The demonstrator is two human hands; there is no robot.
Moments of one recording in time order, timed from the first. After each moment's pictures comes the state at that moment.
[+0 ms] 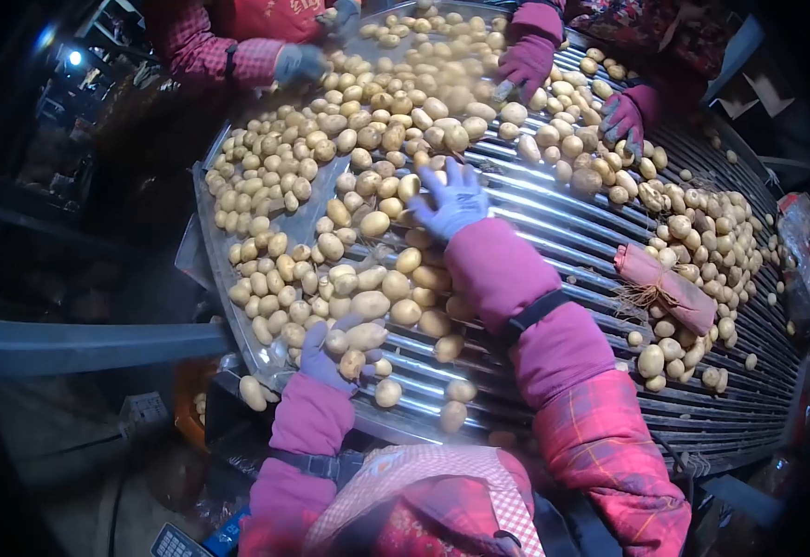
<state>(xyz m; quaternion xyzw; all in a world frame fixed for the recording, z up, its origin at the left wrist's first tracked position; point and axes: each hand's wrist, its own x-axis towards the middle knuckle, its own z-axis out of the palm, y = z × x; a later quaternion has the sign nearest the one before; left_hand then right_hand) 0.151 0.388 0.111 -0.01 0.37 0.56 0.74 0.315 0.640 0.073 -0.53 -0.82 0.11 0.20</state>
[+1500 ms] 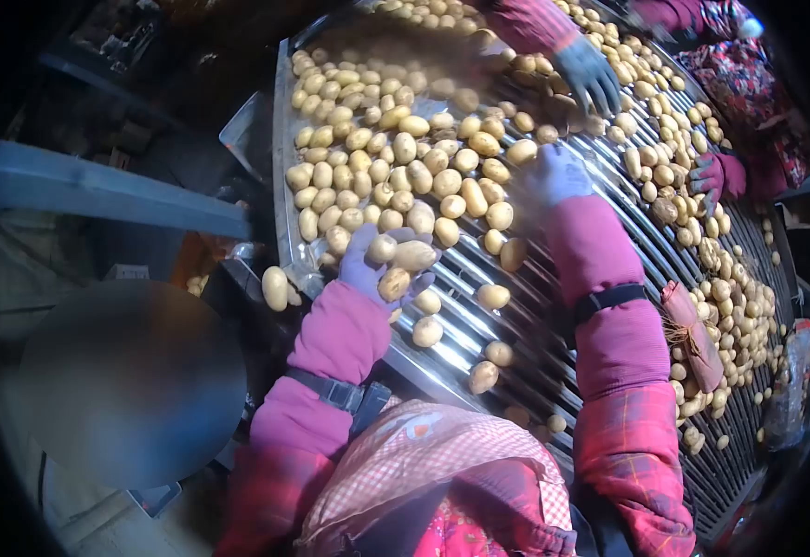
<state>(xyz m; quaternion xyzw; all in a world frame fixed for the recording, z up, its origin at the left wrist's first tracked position) 0.148 0.383 0.122 -0.11 0.39 0.66 0.63 0.315 0.644 0.085 -0.51 -0.86 0.06 0.02</state>
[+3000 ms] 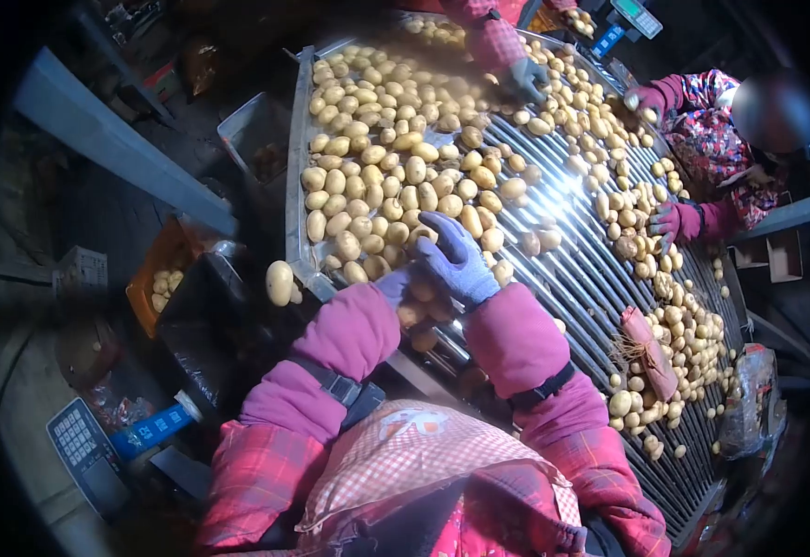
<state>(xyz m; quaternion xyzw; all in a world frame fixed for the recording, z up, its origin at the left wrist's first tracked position) 0.158 0.390 0.036 -0.06 0.29 0.55 0.78 0.249 0.483 0.110 -0.26 -0.83 0.43 0.24</state>
